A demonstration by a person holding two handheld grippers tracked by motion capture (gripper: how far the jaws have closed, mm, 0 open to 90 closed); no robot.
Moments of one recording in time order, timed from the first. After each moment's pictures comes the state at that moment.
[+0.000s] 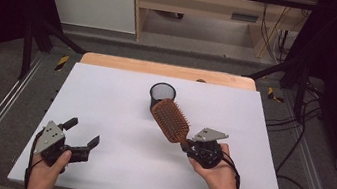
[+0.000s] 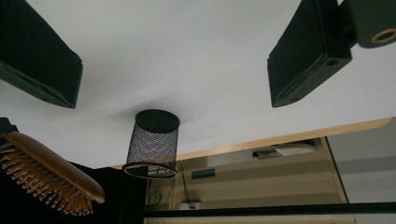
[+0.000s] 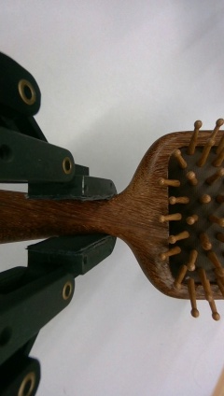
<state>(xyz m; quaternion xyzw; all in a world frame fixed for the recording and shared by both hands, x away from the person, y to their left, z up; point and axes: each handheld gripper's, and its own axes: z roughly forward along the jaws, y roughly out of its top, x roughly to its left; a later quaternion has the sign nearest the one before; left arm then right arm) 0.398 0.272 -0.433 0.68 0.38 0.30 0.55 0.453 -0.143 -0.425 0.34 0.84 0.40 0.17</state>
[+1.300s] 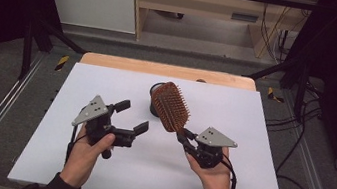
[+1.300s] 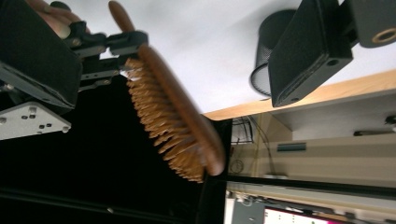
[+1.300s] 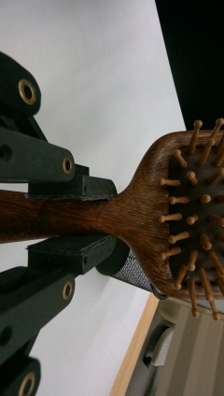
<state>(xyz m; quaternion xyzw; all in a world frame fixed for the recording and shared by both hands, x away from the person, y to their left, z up) 0.433 0.153 -0.343 0.68 0.30 0.17 0.65 0.438 -0.137 -0.405 0.31 0.76 0.52 0.23</state>
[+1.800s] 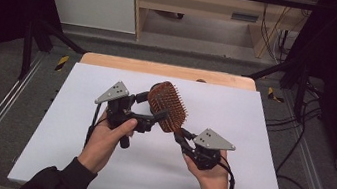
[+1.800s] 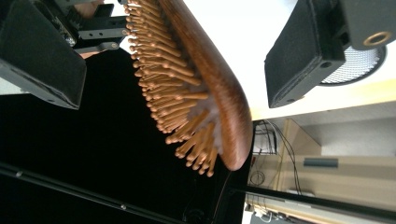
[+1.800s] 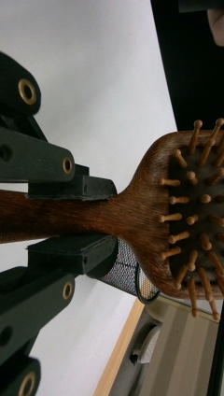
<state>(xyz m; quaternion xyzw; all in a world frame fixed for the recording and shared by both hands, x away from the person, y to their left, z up) 0.470 0.126 -0.334 0.66 0.33 0.09 0.66 0.432 -0.131 -0.401 0.29 0.76 0.53 0.24</state>
